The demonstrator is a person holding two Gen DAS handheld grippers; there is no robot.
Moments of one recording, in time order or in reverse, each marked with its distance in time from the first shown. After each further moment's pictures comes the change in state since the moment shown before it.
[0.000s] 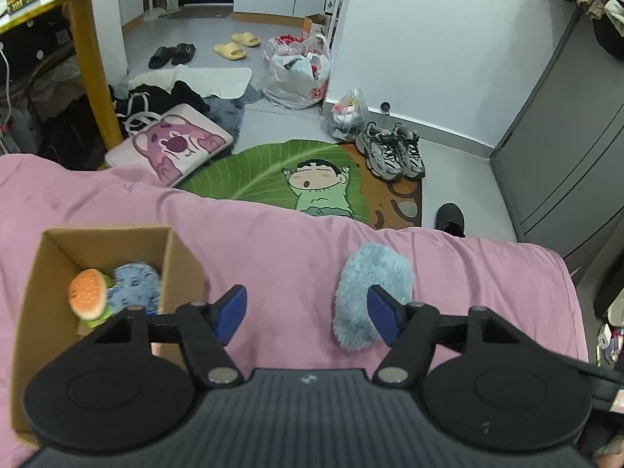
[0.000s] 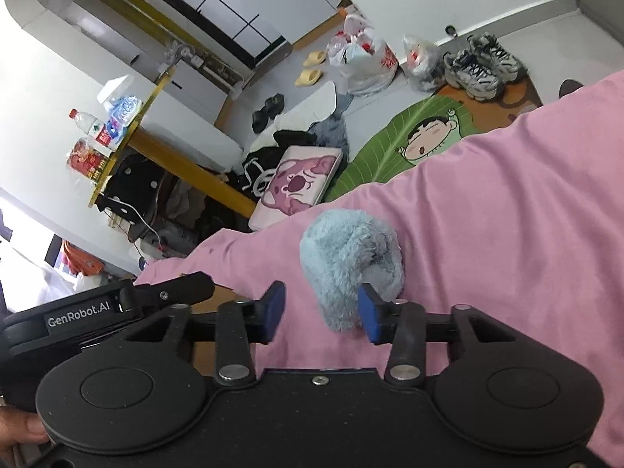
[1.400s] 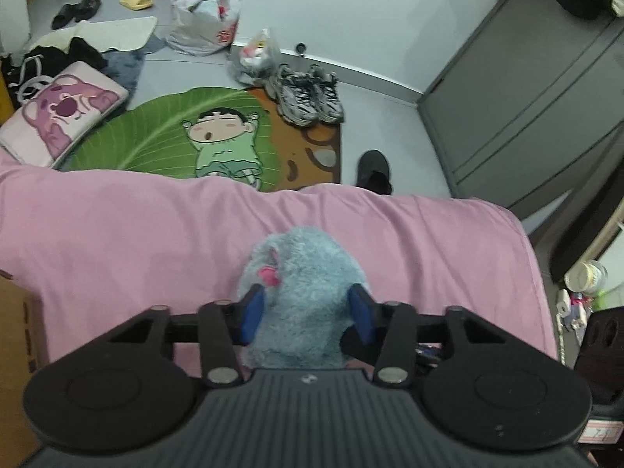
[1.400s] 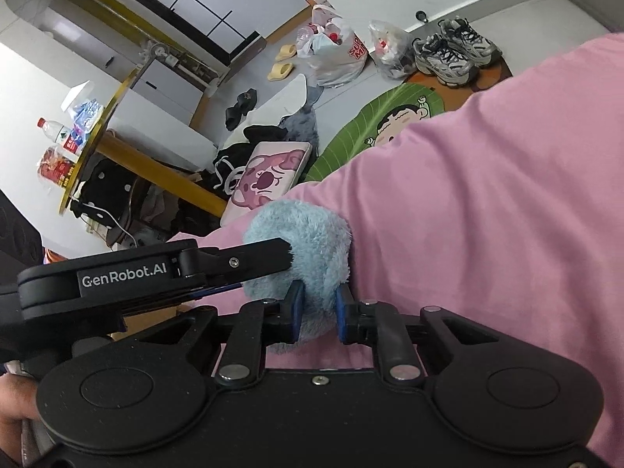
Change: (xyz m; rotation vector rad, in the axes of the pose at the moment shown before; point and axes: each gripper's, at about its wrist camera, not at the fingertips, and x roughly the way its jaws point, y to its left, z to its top) left arm 0.099 -0.052 0.003 0.075 0.166 -0.263; right arm 0.006 -0.034 -0.001 0.038 0.000 -0.050
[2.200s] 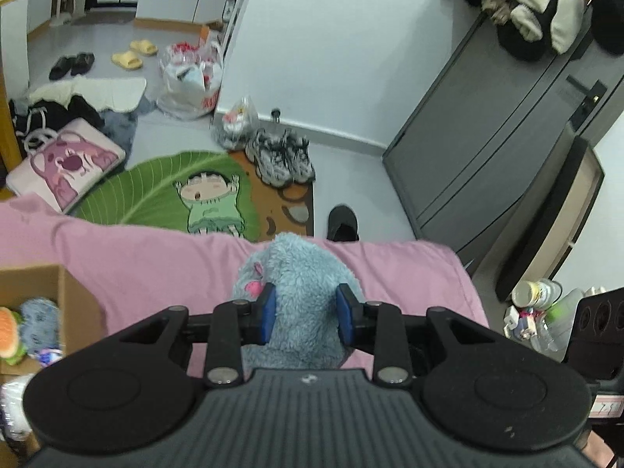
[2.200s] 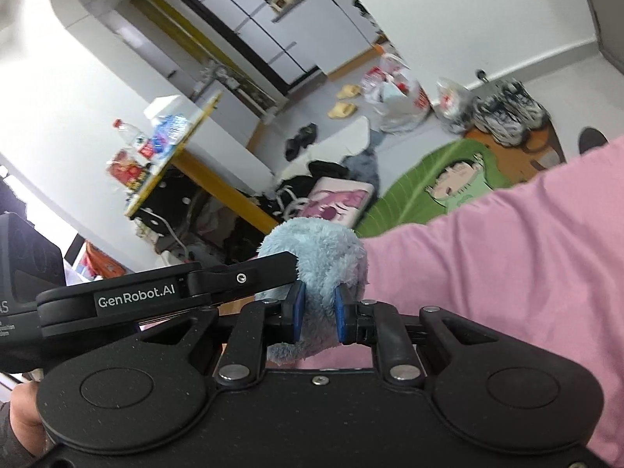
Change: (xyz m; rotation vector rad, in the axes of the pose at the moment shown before) left arm -0.132 -0.003 -0.015 0.035 -0.197 -0.060; right arm -0.077 0.086 -0.003 -0.131 -0.124 0.135
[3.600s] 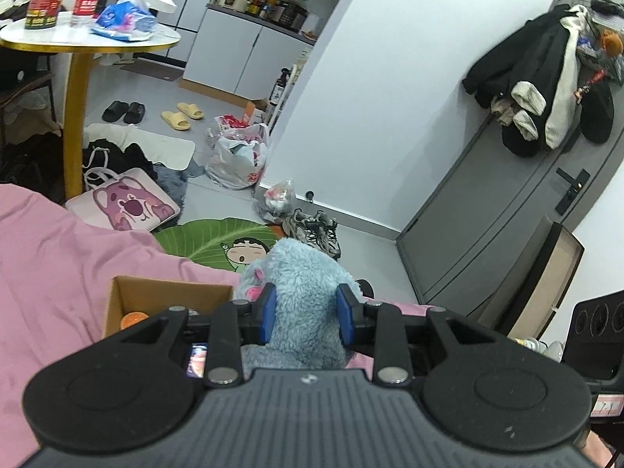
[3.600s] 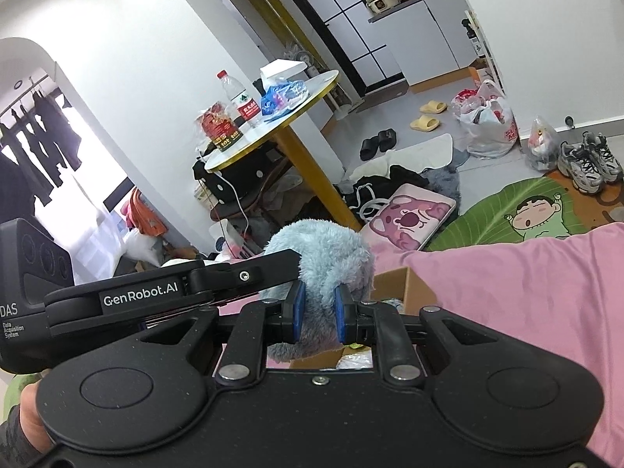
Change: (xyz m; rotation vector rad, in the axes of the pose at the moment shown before) left arm -0.162 0.105 -0.034 -0.101 -0.248 0.012; right arm 0.020 0.159 -0.051 -0.211 0.003 0.090
